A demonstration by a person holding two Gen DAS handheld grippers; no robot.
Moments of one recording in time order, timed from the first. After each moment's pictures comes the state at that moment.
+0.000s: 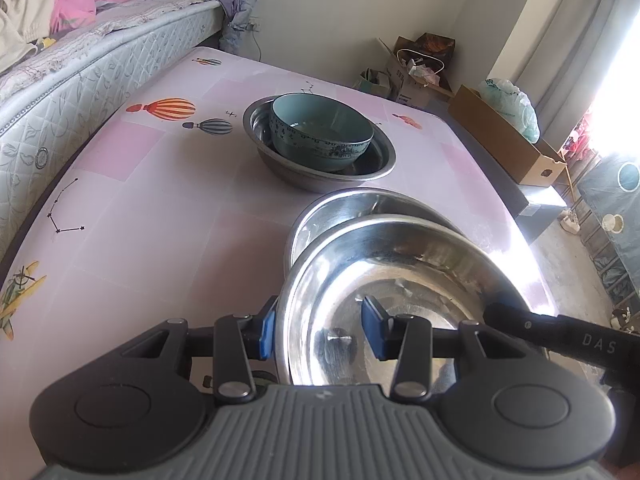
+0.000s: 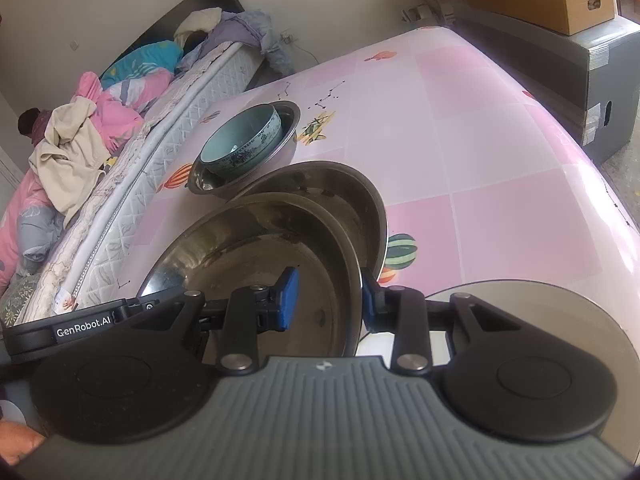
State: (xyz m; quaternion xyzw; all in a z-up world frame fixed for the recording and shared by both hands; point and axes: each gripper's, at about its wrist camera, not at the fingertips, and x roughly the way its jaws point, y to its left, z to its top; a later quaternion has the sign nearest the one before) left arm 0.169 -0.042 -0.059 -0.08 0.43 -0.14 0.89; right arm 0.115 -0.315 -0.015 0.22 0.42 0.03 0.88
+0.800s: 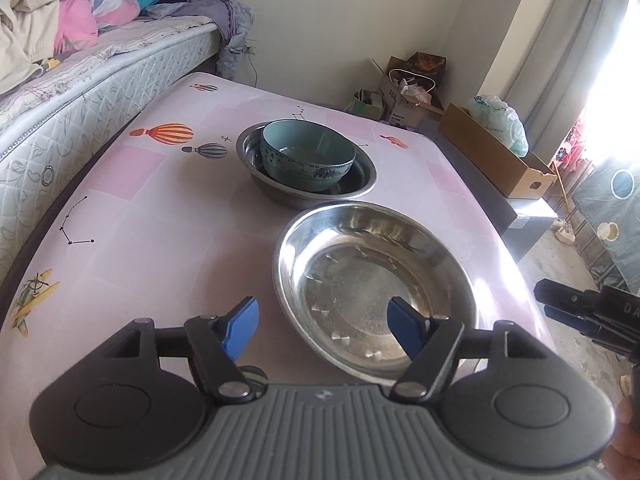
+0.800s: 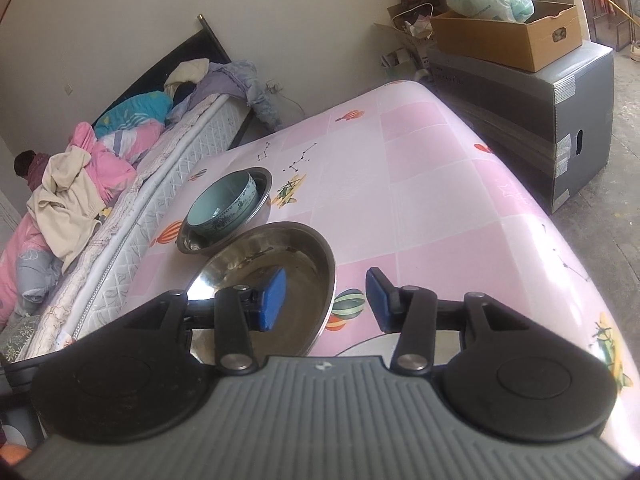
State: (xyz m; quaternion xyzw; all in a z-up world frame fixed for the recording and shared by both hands) left arm 0.139 -0.047 -0.037 -0.08 0.40 -0.14 0.90; right arm 0.085 -0.363 0.016 0.23 0.35 0.00 0.91
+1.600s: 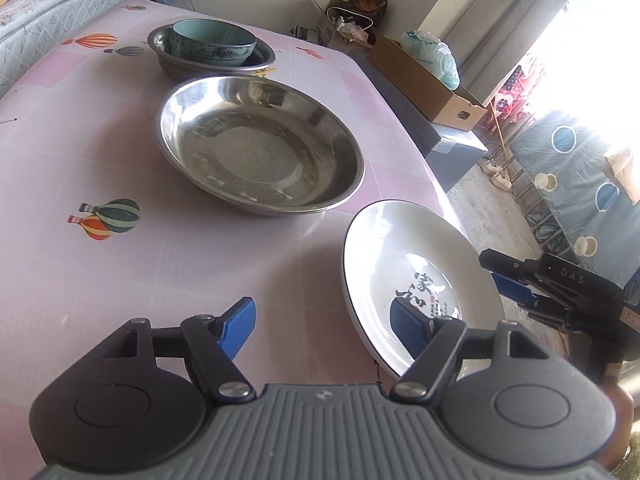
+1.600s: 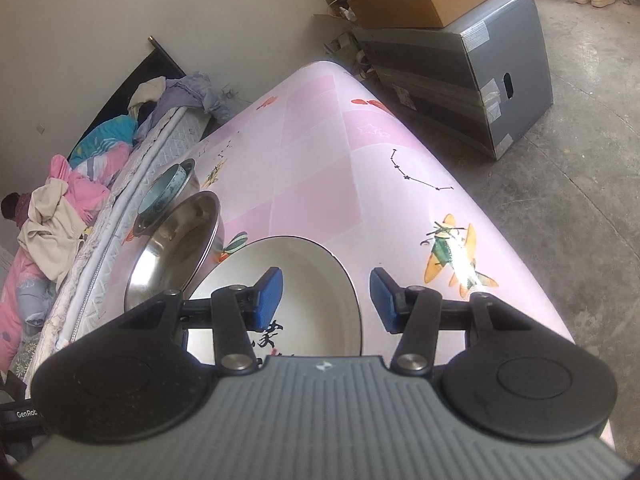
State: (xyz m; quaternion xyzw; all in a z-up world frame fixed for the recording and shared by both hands) left arm 0.062 -0.094 -0.073 -0.11 0.47 -0.24 0.84; right arm -0.020 -0.449 -0.033 0.30 0.36 -0.05 0.88
